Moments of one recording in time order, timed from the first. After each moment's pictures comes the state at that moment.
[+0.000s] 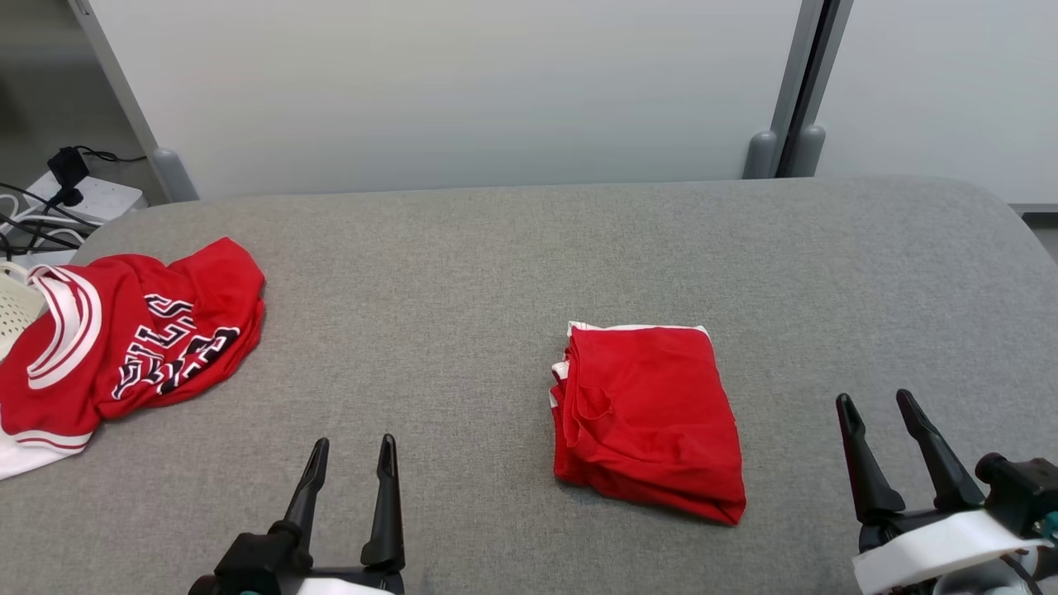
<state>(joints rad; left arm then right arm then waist) 0.09 0.05 -0.24 0.06 -0.32 0.15 -0.26 -0.05 -0.19 0.14 0.22 0.43 0.13 -0.25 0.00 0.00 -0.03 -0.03</state>
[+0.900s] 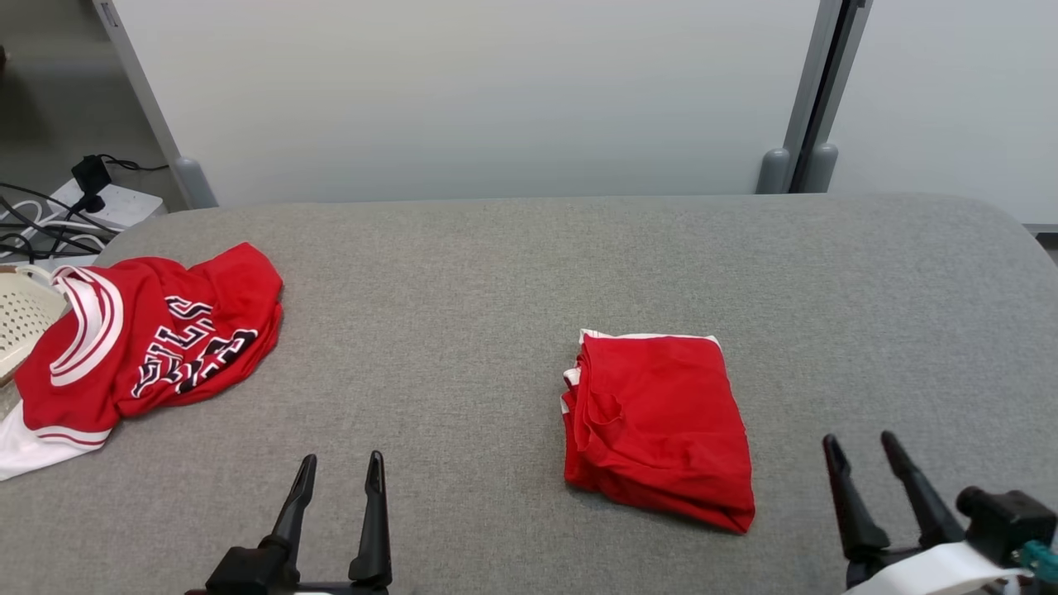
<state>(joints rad) 0.12 0.05 -0.20 0.08 -0.28 0.12 -0.26 0.00 -0.18 0.14 0.25 0.43 0.13 -0.25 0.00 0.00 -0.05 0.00</state>
